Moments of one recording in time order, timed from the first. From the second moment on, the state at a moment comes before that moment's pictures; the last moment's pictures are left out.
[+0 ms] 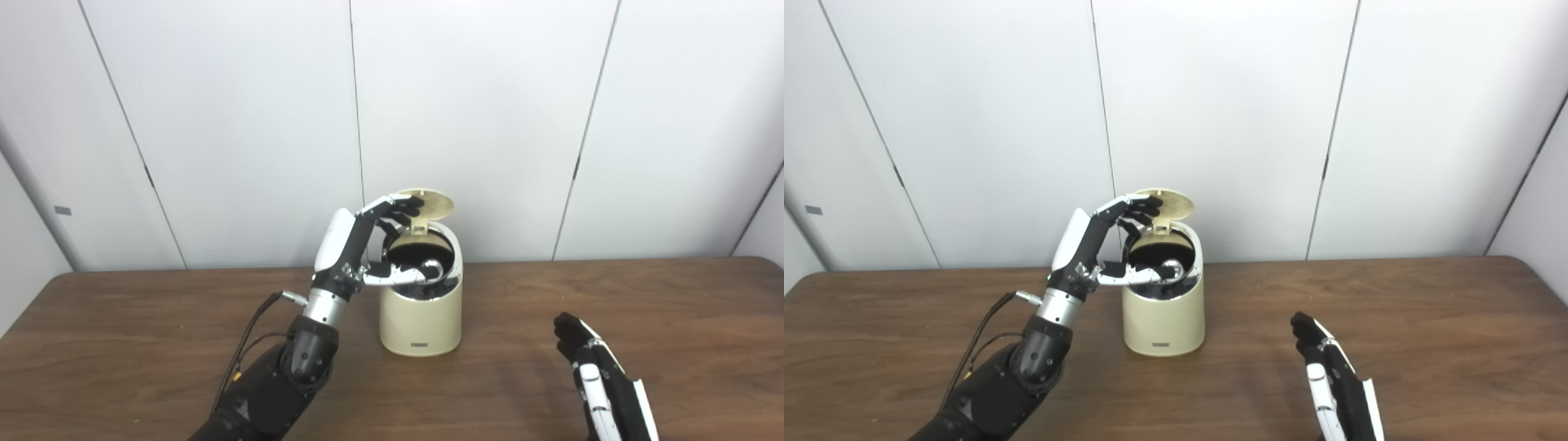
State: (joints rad) left arm -0.78 0.21 -0.58 0.65 0.18 -0.48 0.49; right arm 0.04 0.03 -0.06 -0.13 0.06 -0.20 -0.05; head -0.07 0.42
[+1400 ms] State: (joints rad) left arm -0.26 0.11 -0.03 0.10 0.14 -0.45 0.37; right arm -0.17 -0.13 -0.08 -0.01 0.06 -0.28 0.00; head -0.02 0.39
